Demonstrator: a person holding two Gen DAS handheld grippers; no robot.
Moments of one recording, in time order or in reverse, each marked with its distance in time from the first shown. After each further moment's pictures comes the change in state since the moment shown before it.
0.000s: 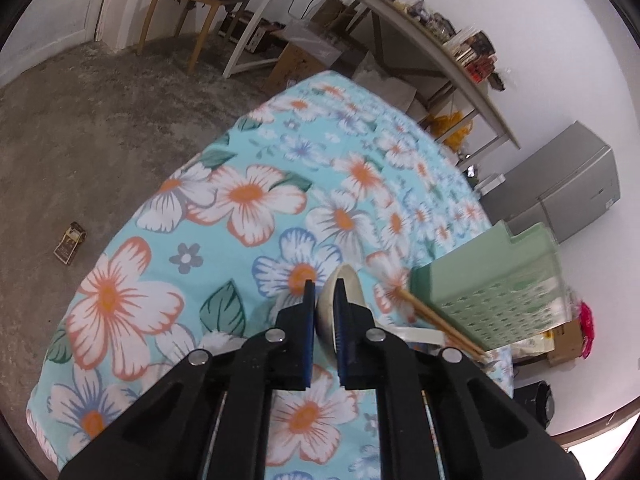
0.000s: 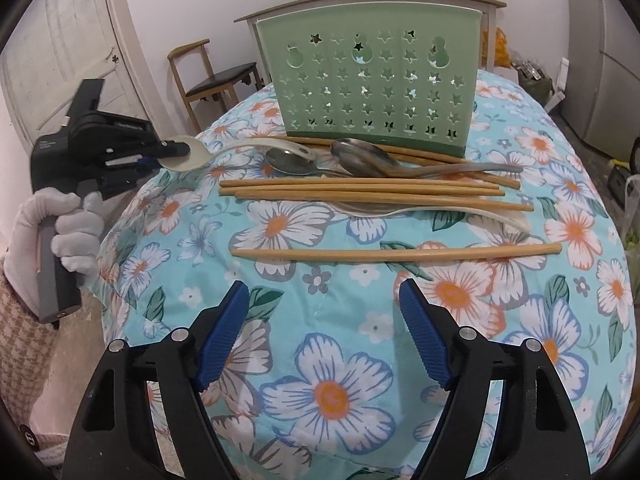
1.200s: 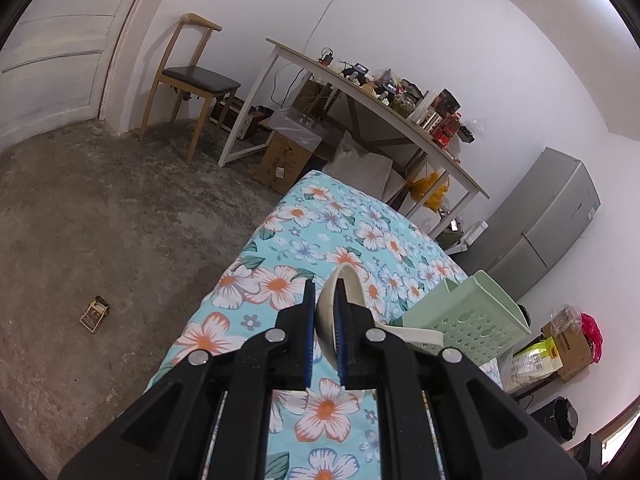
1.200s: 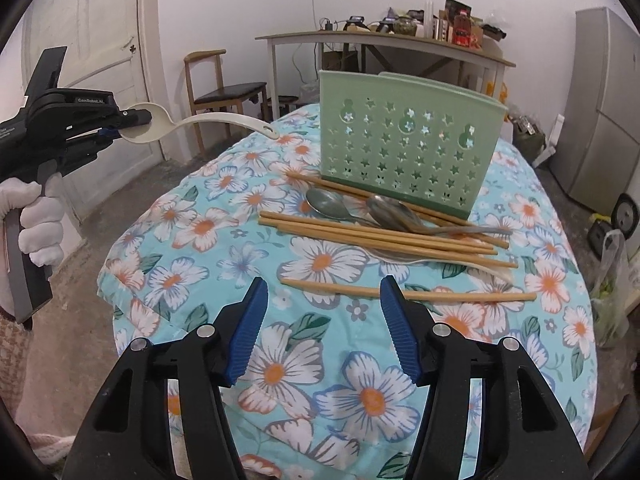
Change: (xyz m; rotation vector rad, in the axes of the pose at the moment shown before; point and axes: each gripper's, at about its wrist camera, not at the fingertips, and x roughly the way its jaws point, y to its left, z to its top) left arm -0.112 0.007 -0.001 0.104 -0.286 -0.017; right arm -0.035 0.053 0.006 -0.133 -0.118 -0.093
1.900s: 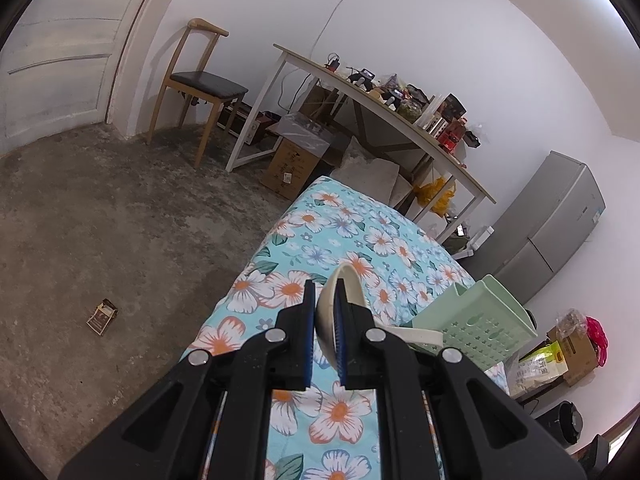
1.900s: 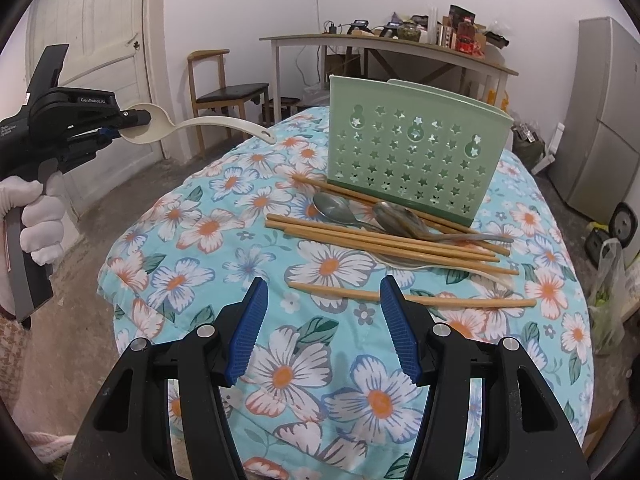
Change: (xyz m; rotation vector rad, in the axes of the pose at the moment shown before) left arm -0.004 0.006 0.000 -0.001 -0.017 0.027; right arm -0.003 0.007 -0.001 -0.021 -0.011 -0.010
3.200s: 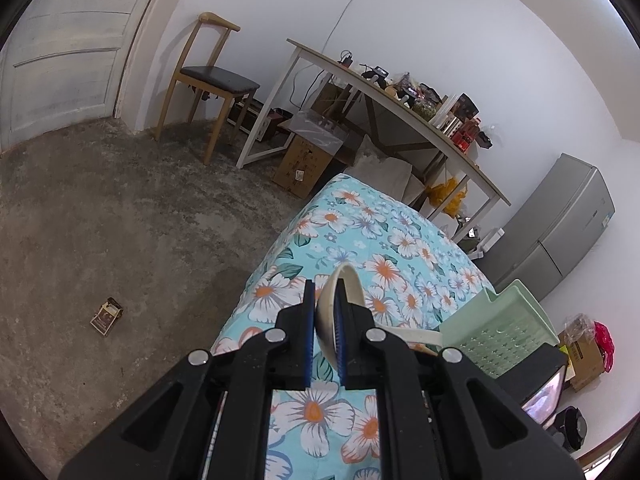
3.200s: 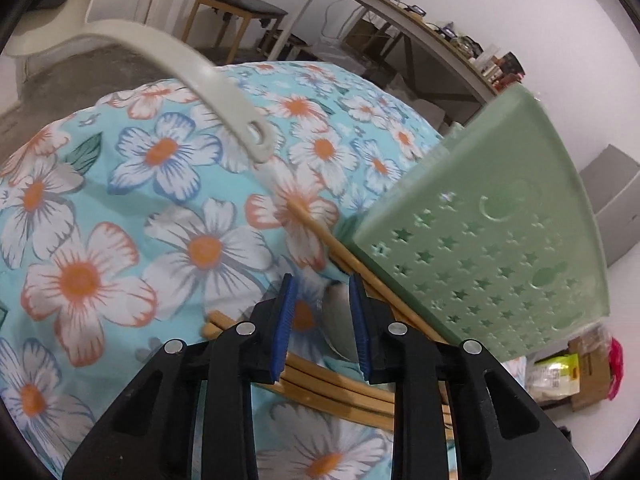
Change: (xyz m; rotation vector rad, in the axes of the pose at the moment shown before) left arm 0.027 0.028 -0.001 -0.020 0.004 0.029; right arm 0.162 0.061 0.066 -0.427 0.175 -0.313
